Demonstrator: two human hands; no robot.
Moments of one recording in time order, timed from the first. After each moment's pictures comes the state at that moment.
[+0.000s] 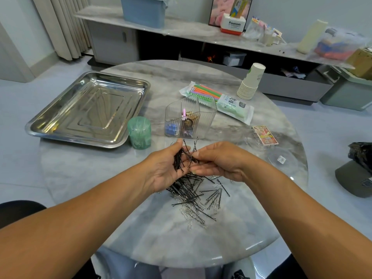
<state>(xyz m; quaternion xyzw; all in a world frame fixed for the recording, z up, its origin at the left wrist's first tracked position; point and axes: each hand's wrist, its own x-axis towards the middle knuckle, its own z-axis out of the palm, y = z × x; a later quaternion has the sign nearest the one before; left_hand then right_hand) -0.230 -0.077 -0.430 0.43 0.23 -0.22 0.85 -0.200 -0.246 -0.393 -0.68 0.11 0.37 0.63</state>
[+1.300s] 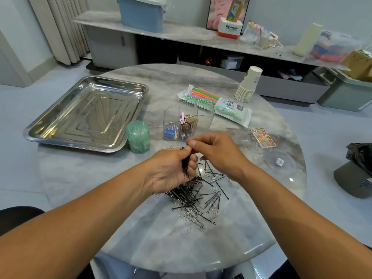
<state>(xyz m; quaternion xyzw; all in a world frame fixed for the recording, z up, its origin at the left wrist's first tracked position) -0.233 -0.083 -0.411 0.40 0.16 -0.29 0.85 -0.200 -0.237 -0.390 -0.83 -0.10 0.12 0.54</state>
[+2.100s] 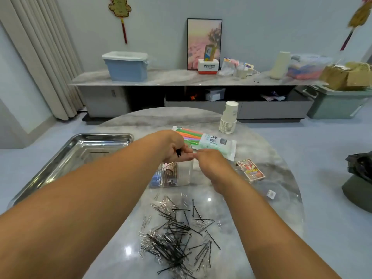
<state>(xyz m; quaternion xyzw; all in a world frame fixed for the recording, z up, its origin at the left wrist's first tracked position) -0.076 -0.136 -0.314 0.70 0.23 -0.27 0.62 -0.137 -0.254 -0.345 -0.80 0.09 0.09 0.58</state>
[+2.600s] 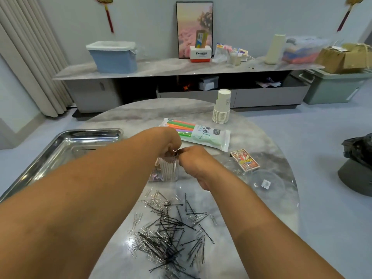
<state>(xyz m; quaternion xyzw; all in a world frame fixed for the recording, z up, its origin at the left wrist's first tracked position) -0.054 -0.154 -0.336 0.90 0.15 -0.24 0.34 -0.133 -0.246 -0.349 -0.82 0.11 0.18 0.53</state>
